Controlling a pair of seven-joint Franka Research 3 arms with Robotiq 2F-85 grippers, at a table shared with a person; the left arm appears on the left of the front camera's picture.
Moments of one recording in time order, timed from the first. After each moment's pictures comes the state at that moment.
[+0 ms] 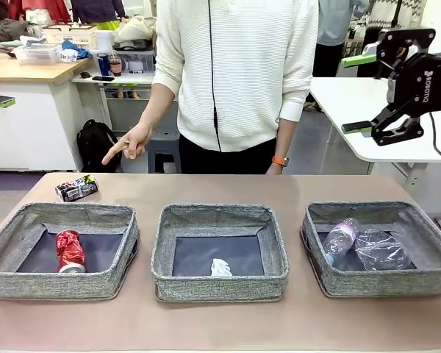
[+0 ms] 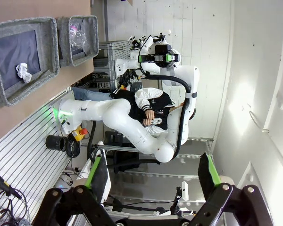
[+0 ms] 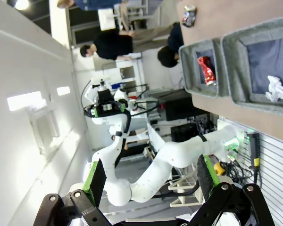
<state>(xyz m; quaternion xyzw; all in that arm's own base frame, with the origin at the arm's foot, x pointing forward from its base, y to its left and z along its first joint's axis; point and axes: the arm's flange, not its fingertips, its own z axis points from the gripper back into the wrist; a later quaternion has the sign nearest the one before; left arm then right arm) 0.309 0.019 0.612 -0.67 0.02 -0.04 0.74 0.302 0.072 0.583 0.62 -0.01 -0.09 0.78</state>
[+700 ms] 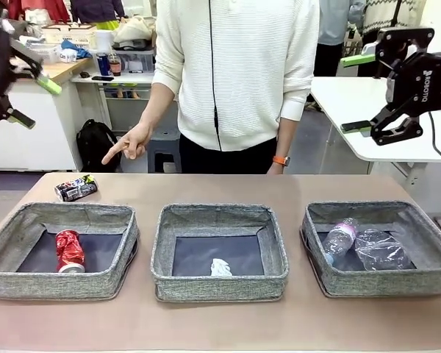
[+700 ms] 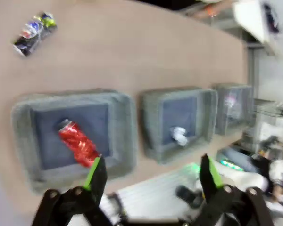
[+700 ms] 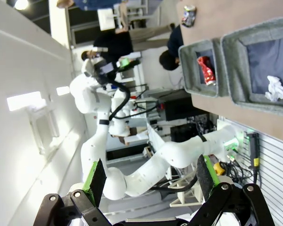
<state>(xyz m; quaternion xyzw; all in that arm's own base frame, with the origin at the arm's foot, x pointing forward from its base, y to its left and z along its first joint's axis) 0.428 0.010 0.599 -0.29 -0.10 0.02 0.95 0.302 0.073 0.583 0.62 -0.01 -0.09 0.78</state>
